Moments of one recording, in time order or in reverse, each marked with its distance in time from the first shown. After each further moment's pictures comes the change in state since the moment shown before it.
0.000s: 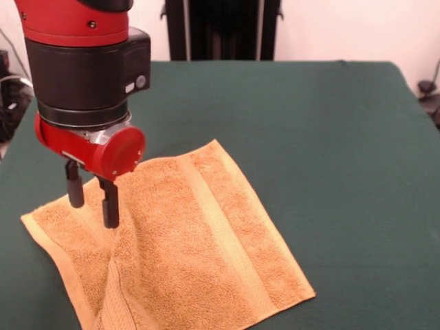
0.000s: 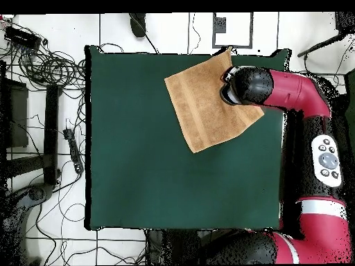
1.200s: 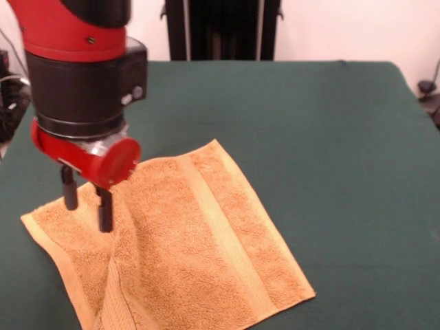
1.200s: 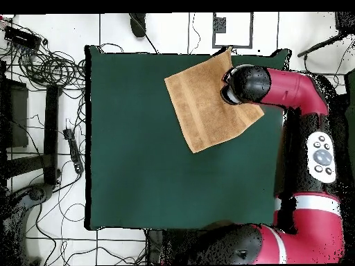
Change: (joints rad) arm 0.040 0.039 -0.053 -0.055 -0.005 0.034 0.000
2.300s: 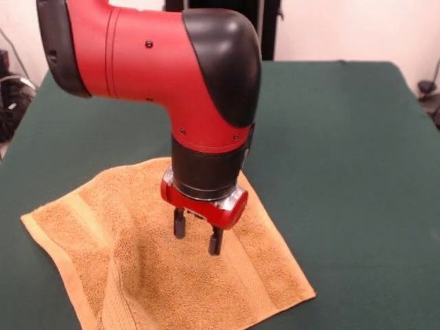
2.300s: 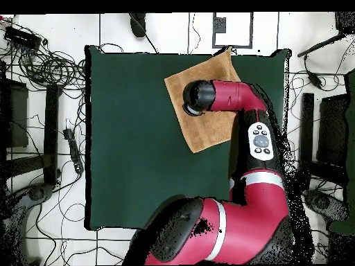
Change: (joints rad) arm 0.149 0.164 -0.069 -0.014 0.026 -0.038 0.000
